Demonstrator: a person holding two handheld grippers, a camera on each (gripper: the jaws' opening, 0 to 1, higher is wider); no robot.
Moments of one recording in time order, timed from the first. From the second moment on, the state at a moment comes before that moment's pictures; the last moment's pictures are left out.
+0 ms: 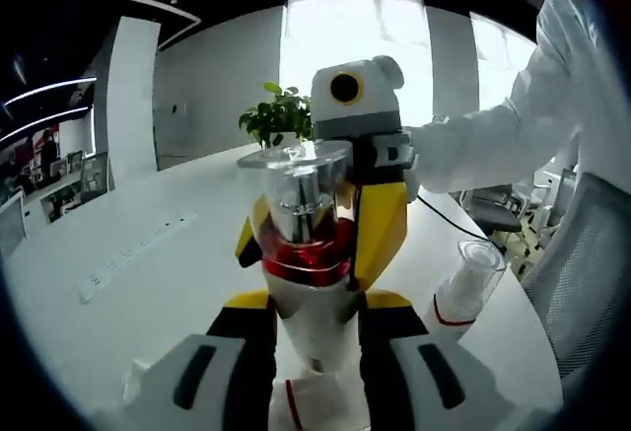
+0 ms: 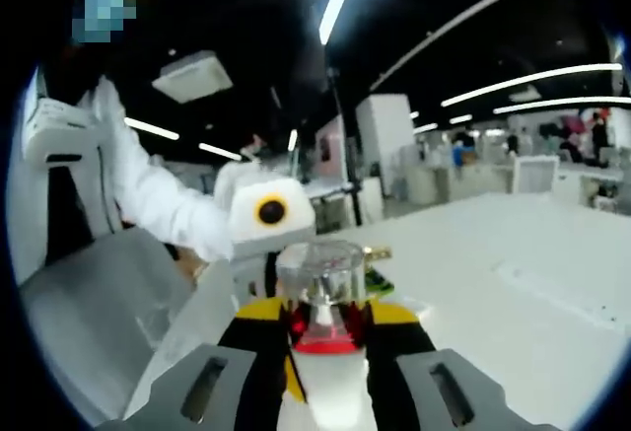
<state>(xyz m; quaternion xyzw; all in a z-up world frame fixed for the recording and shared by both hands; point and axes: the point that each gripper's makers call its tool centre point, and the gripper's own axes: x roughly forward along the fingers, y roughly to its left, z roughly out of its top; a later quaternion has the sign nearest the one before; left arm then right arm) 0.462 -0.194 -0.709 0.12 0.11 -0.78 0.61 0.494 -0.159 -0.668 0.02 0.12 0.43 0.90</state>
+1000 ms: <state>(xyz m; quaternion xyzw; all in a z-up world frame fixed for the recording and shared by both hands) 0.471 -0.192 -0.714 0.16 0.11 -0.76 0.63 0.484 -0.157 -0.628 -0.22 0.38 0.45 0.78</state>
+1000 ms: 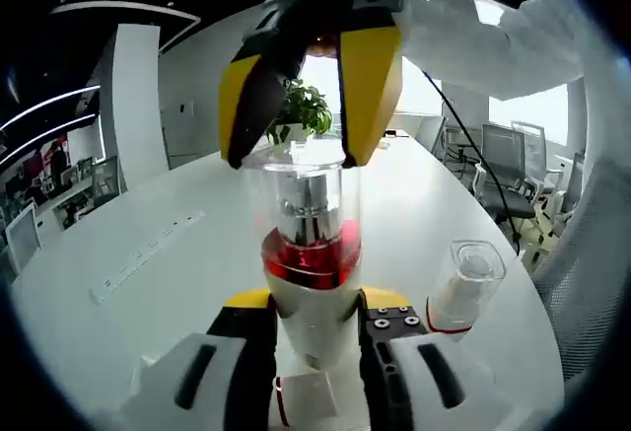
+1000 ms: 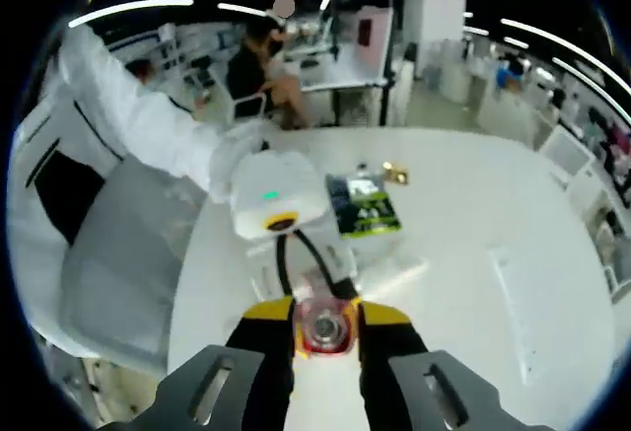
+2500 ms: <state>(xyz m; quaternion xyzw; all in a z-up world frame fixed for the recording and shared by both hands) 0.478 -0.153 -0.687 0.18 0.07 -0.77 0.61 0.467 -0.157 -0.646 -0.34 0.49 0.45 0.66</state>
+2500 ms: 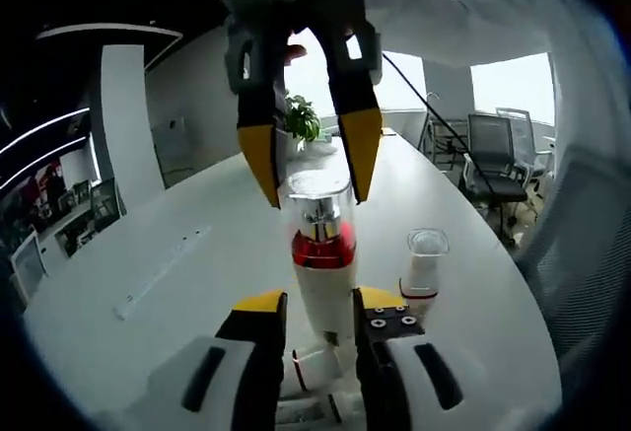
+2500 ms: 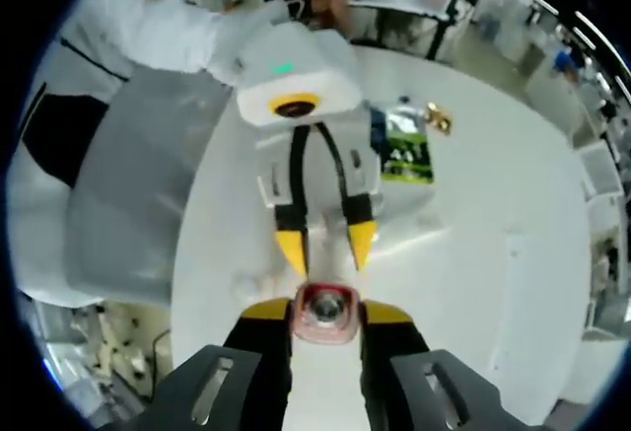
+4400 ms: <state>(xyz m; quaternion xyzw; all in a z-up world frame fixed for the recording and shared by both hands) 0.456 -0.138 -0.693 0.17 0.09 -0.76 0.62 0.444 -0.154 -0.631 -0.33 0.49 0.46 0.66</state>
